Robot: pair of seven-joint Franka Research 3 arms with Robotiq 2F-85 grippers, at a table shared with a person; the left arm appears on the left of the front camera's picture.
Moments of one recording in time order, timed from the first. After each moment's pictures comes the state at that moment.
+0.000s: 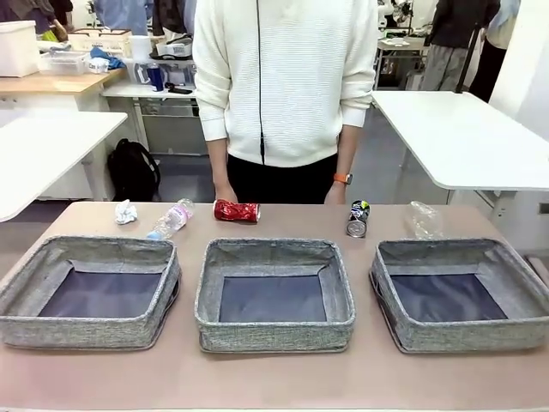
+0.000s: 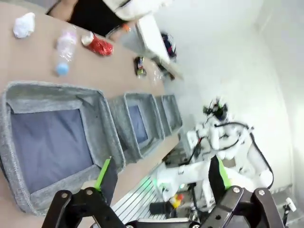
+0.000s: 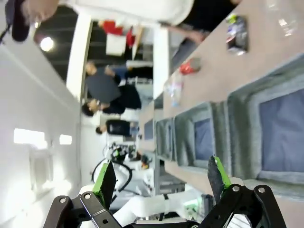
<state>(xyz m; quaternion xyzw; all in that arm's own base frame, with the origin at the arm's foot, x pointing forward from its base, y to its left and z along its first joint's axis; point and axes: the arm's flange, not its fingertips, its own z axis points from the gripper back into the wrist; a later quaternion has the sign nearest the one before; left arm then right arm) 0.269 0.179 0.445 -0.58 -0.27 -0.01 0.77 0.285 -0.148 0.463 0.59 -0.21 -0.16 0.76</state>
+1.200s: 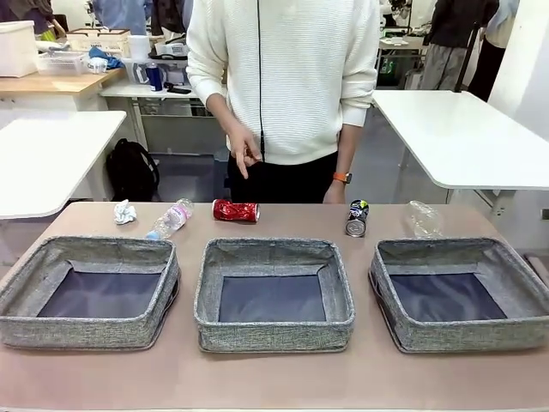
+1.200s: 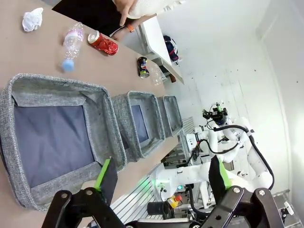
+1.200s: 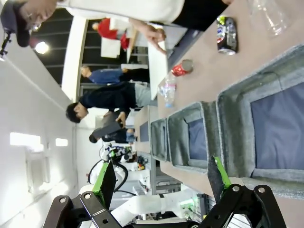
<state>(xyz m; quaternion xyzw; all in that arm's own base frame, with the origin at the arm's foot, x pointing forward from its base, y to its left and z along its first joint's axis) 0.268 0.180 0.444 -0.58 -0.26 0.00 0.78 0.282 -0.147 0.459 0.58 -0.20 -0.16 0.77</state>
